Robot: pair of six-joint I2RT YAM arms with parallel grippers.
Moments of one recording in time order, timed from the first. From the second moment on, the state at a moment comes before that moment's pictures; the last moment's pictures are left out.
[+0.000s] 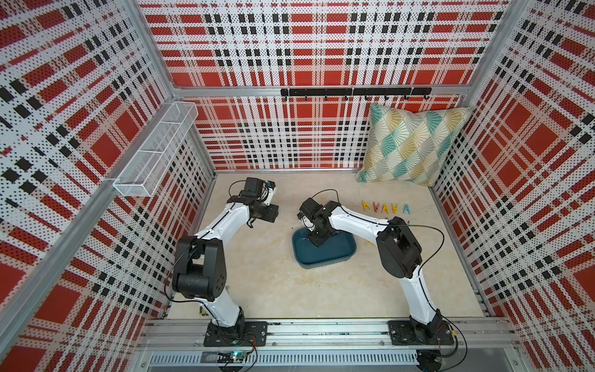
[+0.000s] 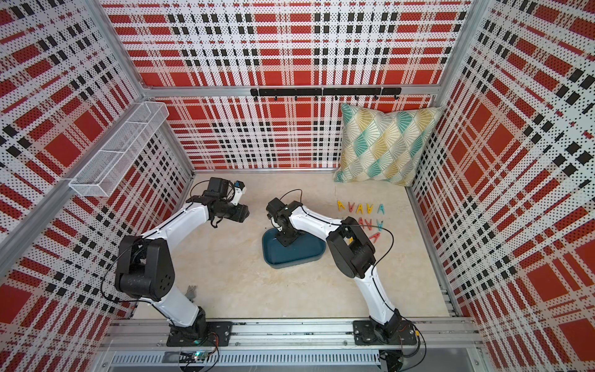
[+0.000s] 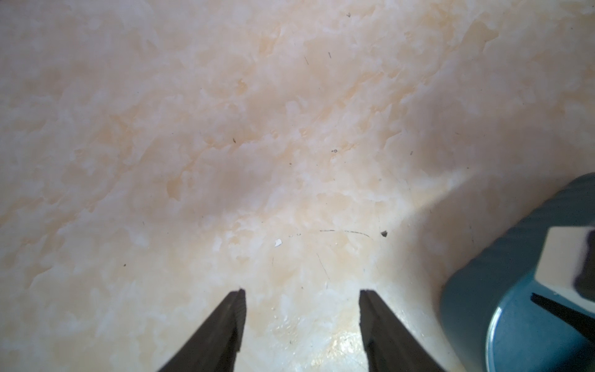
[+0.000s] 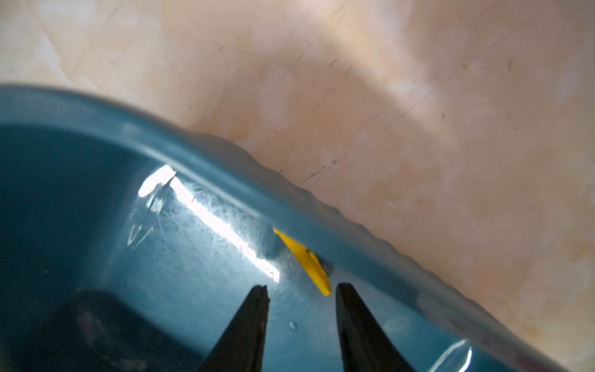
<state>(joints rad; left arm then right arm) -0.15 1.67 1.23 -0.56 0.14 0.16 0.80 2.19 1.77 -0.91 0.05 -0.02</state>
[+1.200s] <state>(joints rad) -0.14 1.66 1.23 -0.55 0.16 0.16 0.82 2.18 1.67 -0.80 0.07 0.02</state>
